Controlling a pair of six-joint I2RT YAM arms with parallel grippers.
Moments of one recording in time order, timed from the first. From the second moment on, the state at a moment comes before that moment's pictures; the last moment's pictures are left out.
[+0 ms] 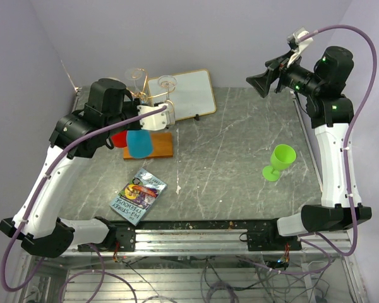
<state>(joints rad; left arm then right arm) -0.57 1.25 1.76 -1.05 -0.11 1.10 0.04 1.42 1.84 -0.51 -0.73 -0.16</state>
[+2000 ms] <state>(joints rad) -0.57 1.25 1.69 -1.08 0.05 1.06 -0.04 1.42 1.79 -0.47 -0.66 -0.13</state>
